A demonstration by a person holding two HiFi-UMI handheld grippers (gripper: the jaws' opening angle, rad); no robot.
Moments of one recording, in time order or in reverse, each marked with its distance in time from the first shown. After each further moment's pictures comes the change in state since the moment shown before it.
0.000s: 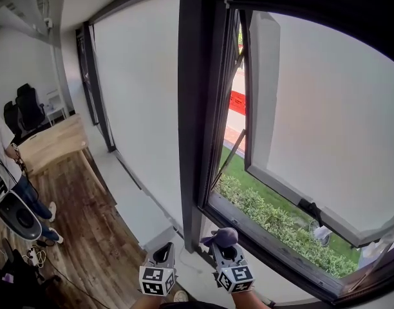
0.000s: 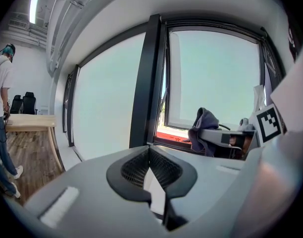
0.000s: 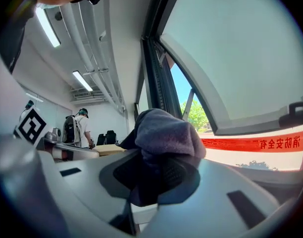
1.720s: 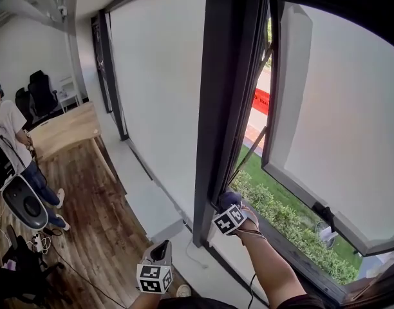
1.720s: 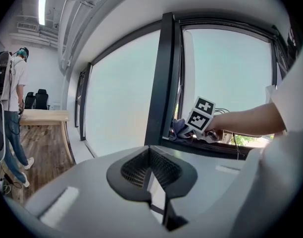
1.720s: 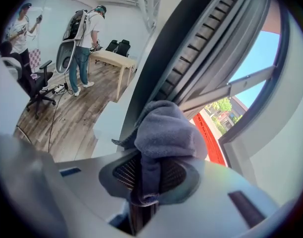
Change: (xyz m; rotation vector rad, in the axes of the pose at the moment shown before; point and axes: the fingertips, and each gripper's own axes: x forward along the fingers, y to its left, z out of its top) left arm -0.017 0.049 -0.022 -0.060 0.029 0.115; right arm 0.160 -0.089 -0.069 -0.714 0.834 -0.049
